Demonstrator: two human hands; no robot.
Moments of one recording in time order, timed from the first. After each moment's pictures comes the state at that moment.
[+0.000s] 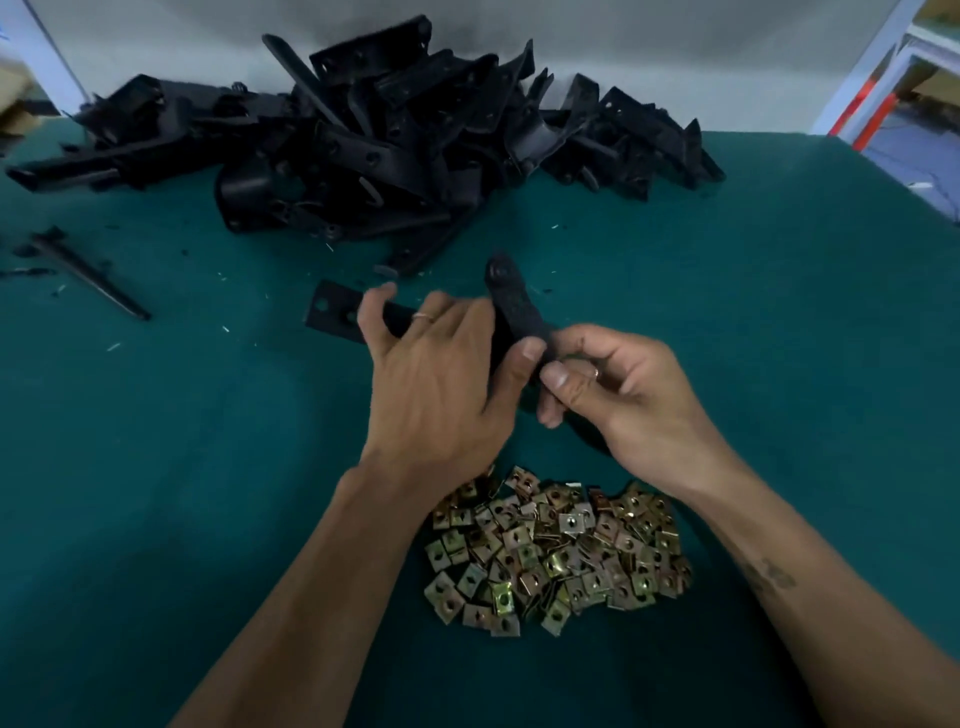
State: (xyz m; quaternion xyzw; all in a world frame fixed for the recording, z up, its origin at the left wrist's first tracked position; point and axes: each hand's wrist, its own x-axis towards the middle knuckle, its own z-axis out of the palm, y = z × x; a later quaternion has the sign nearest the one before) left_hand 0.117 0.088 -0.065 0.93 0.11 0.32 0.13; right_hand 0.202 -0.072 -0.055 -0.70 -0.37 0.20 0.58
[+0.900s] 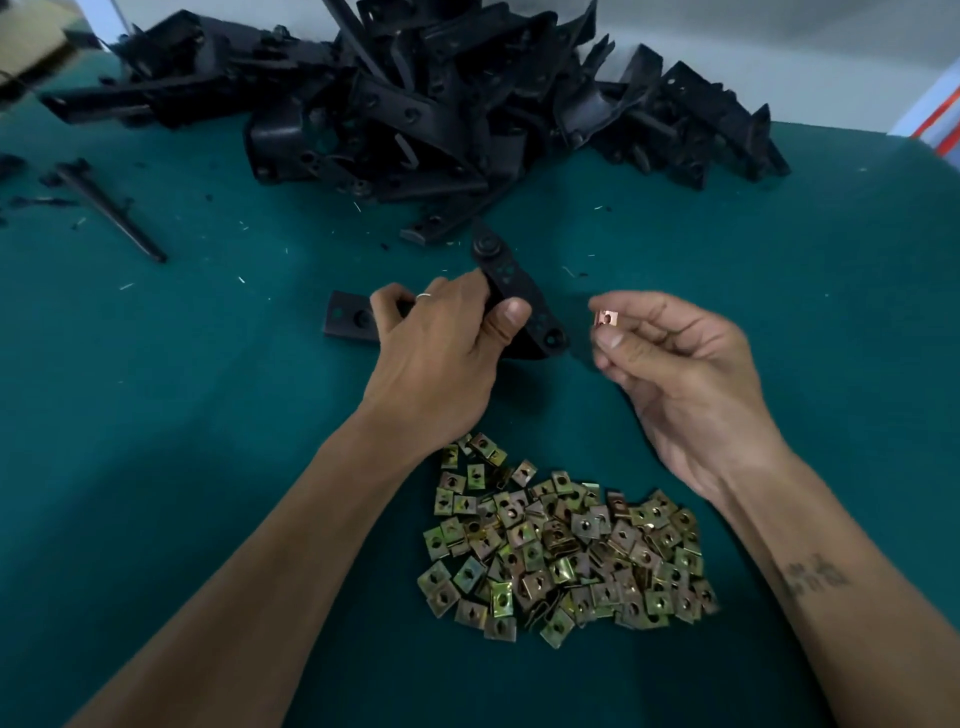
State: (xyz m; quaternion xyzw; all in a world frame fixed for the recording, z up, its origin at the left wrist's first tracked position) left_hand 0.123 0.103 -0.075 0.92 0.16 0.22 0.29; right_hand 0.221 -0.072 -0.062 -0.58 -0.22 0.26 0.74
